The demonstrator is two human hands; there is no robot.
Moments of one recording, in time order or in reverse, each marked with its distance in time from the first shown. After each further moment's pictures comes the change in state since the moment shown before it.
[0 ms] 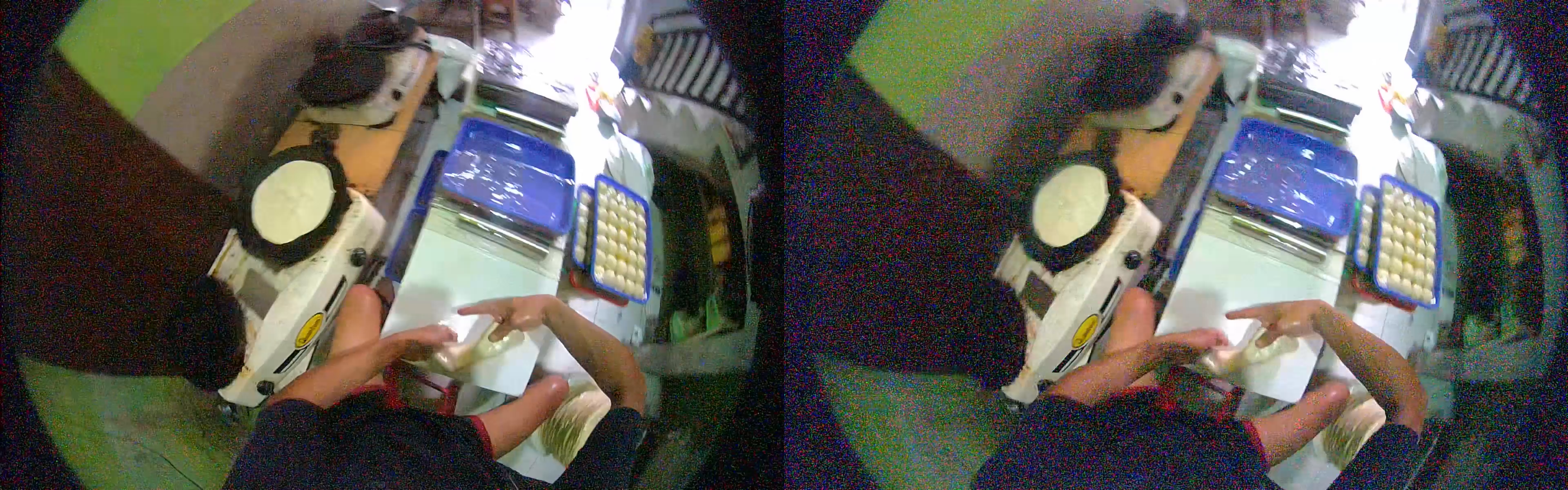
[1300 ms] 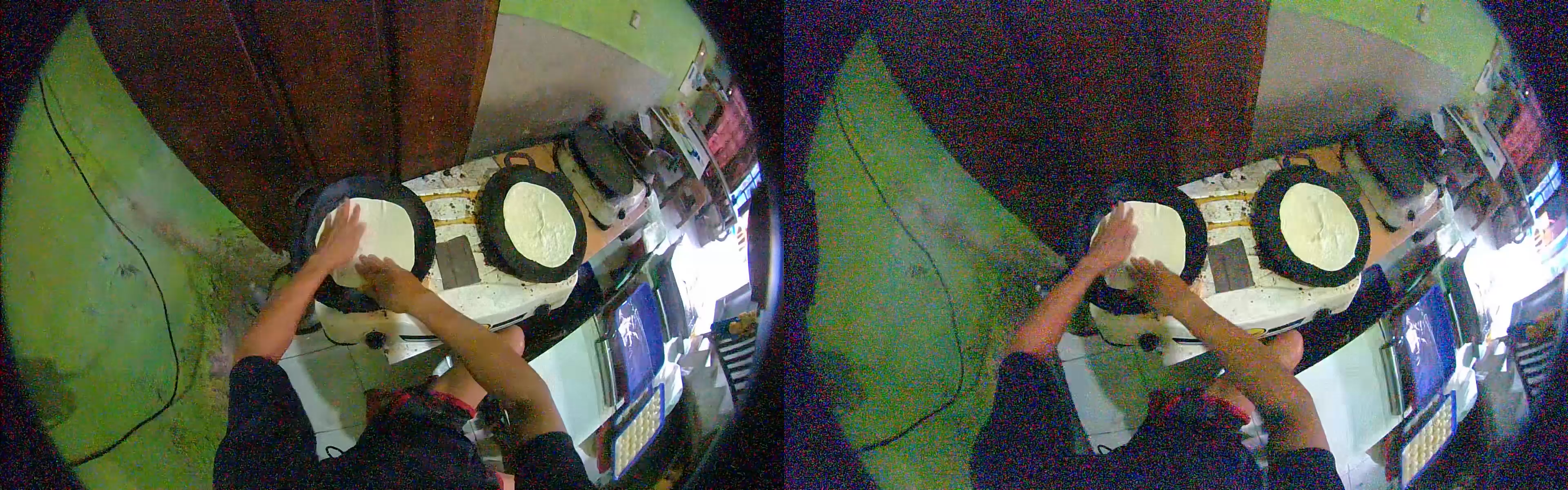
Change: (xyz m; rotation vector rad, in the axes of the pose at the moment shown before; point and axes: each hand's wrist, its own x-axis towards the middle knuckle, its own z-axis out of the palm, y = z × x) left_hand -0.430 -0.347 -0.261 0.863 1.680 -0.317; right_hand 0.546 -0.218 0.272 -1.393 0.045 -0.656
